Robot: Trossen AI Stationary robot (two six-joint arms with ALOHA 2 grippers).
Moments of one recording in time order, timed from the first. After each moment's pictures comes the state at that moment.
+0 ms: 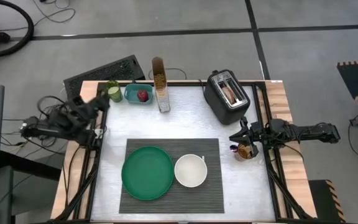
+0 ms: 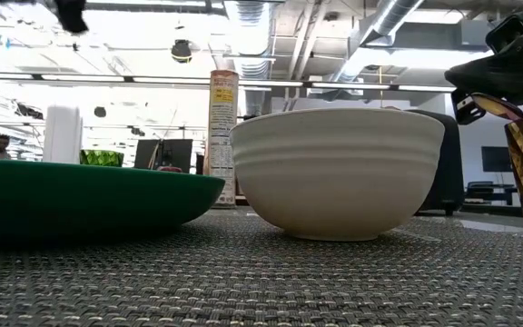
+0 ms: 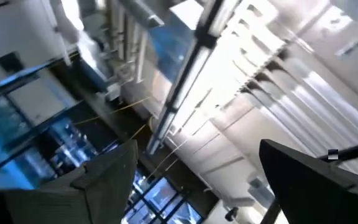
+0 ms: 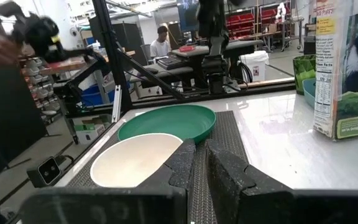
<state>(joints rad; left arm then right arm) -0.13 0.24 0.27 0.85 -0.47 -0.55 0.05 0.03 0.01 0.04 -0.07 0.17</state>
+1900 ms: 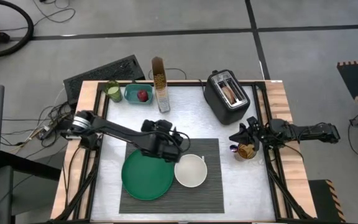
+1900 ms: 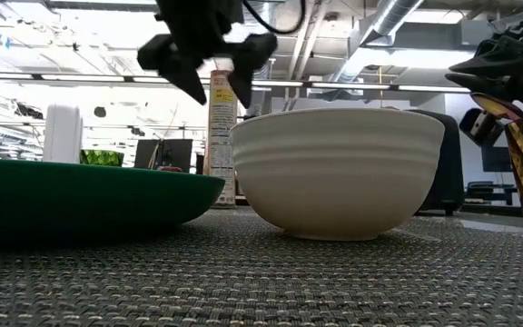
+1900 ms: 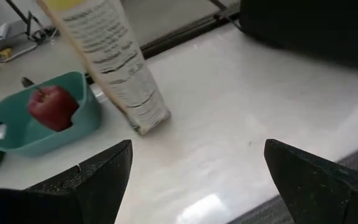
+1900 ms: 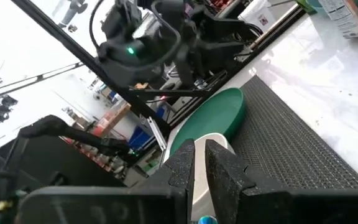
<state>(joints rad) -0.23 1.88 1.48 -1.00 -1.01 -1.23 0.04 0.03 0.01 0.04 -0.08 0.81</state>
